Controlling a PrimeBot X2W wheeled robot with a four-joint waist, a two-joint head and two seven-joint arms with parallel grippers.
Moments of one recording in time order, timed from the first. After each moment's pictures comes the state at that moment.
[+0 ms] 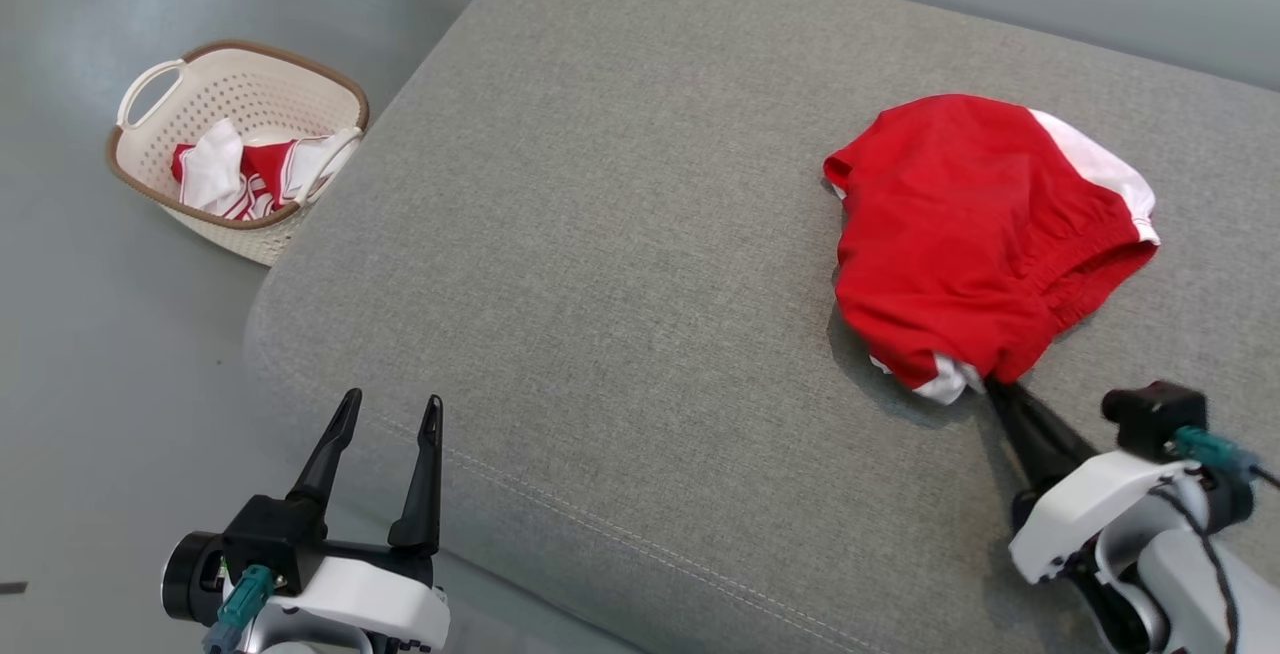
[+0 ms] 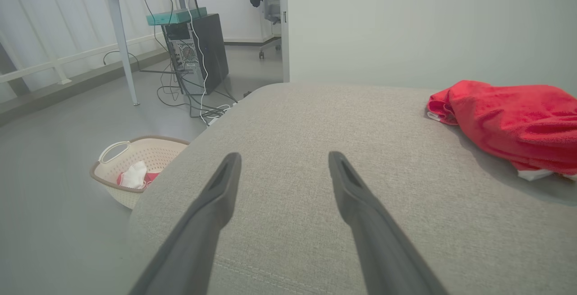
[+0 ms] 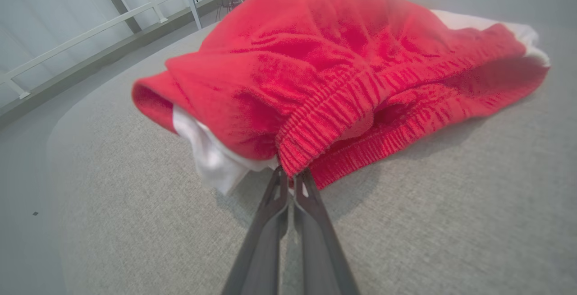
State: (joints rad) left arm -0.06 0.04 -0.06 0.20 -0.13 -0.06 -0.25; right arm -0.40 -0.35 0.56 0.62 0.65 0.13 -0.25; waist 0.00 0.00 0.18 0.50
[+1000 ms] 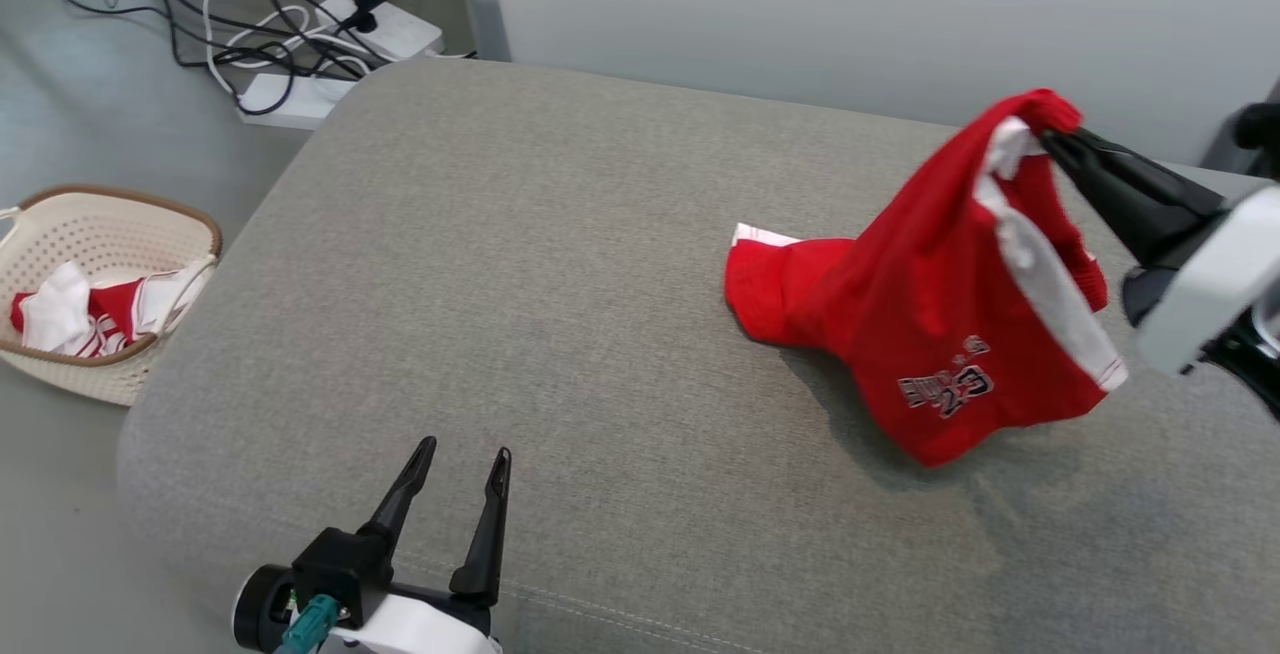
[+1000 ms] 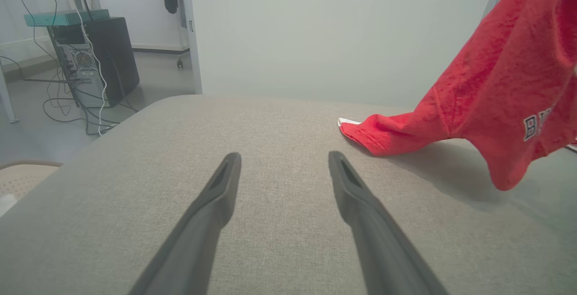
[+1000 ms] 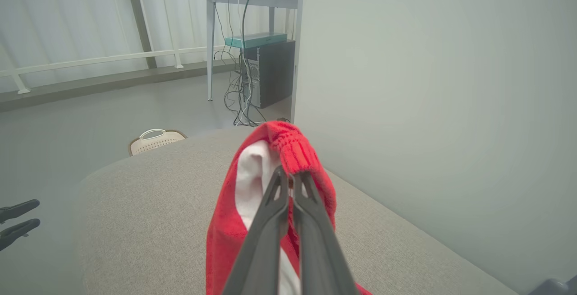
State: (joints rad) left arm -0.02 0.04 -0.18 0.24 -0.20 -0.06 -0.25; right arm -0.76 -0.79 0.79 0.14 0.98 0.13 0.03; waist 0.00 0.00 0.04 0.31
